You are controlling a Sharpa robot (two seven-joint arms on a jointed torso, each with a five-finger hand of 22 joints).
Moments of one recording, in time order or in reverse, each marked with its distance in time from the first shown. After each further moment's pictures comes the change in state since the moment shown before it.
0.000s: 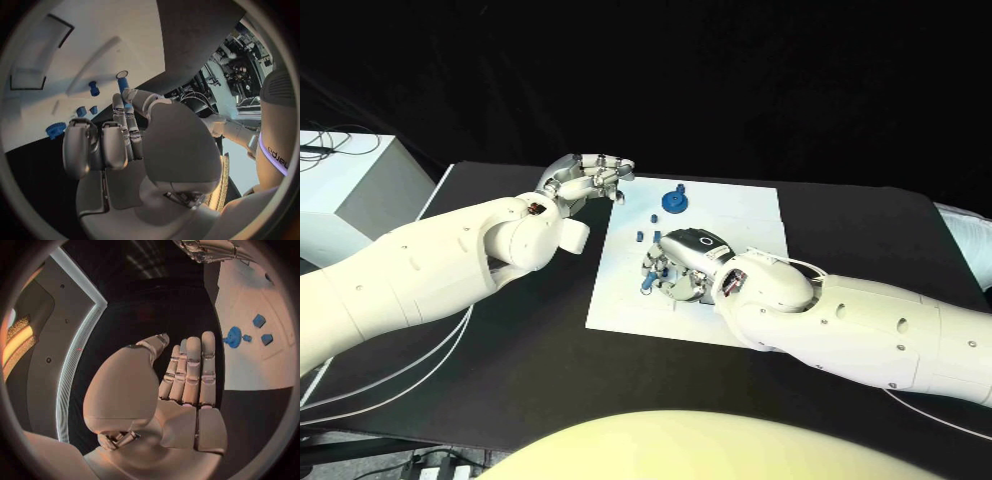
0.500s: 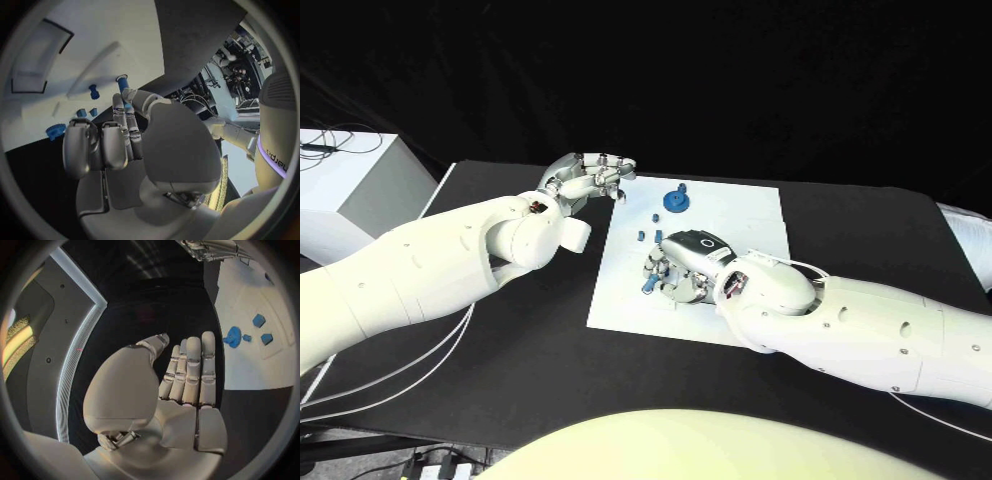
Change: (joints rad) left arm 0.000 -0.001 0.000 -0.001 0.000 0.001 -0.001; left_hand 0.000 0.000 0.000 0.000 0.000 0.000 0.000 0.000 0.000 0.000 0.000 0.000 0.000 0.000 0.000 0.000 0.000 0.000 0.000 0.000 0.000 0.000; right arm -0.003 -0.004 -0.002 0.007 -0.019 0.010 -0.005; right_hand 0.001 0.001 -0.001 -0.001 -0.001 0.002 -0.002 0.000 0.000 0.000 0.000 -0.003 -0.001 0.000 0.000 0.000 0.000 0.000 0.000 0.000 0.000 0.000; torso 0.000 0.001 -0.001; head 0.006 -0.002
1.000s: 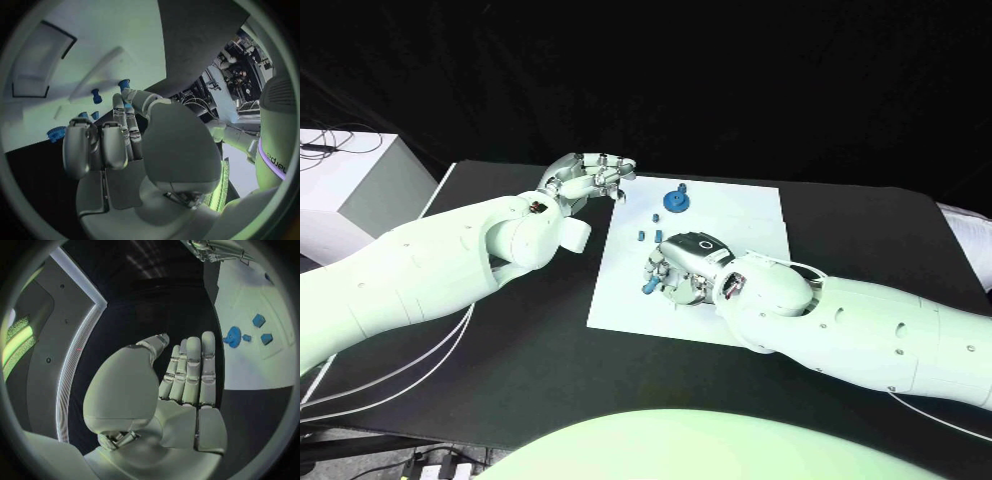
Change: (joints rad) left arm 0.000 0.000 0.000 0.000 0.000 0.000 -0.001; left_hand 0.000 0.000 0.000 0.000 0.000 0.000 0.000 0.000 0.000 0.000 0.000 0.000 0.000 0.000 0.000 0.000 0.000 0.000 0.000 0.000 0.000 0.000; right arm -0.004 0.008 -0.003 -0.015 -0.016 0.018 -0.008; right_hand 0.000 0.000 0.000 0.001 0.003 0.000 0.000 0.001 0.000 0.000 0.000 -0.004 0.004 0.000 0.000 0.000 0.000 0.000 0.000 0.000 0.000 0.000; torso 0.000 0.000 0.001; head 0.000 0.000
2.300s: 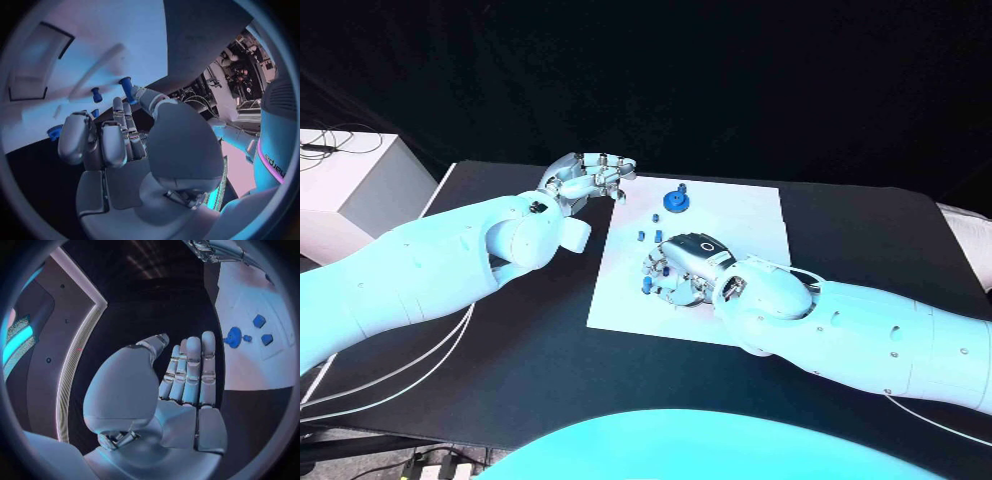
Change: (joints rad) left arm 0.000 -0.001 0.000 0.002 0.001 0.001 0.001; left_hand 0.000 0.000 -0.006 0.006 0.000 0.000 0.000 0.000 0.000 0.000 0.000 0.000 0.000 0.000 0.000 -0.004 -0.001 0.000 0.004 0.004 0.000 -0.002; right arm -0.013 0.007 -0.008 -0.019 0.004 -0.071 0.018; right_hand -0.103 -0.084 -0.079 0.026 -0.064 -0.100 0.018 -0.045 0.038 -0.113 0.016 -0.046 -0.026 0.000 0.014 -0.010 -0.047 0.000 -0.041 0.027 -0.117 -0.106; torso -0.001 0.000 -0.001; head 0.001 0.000
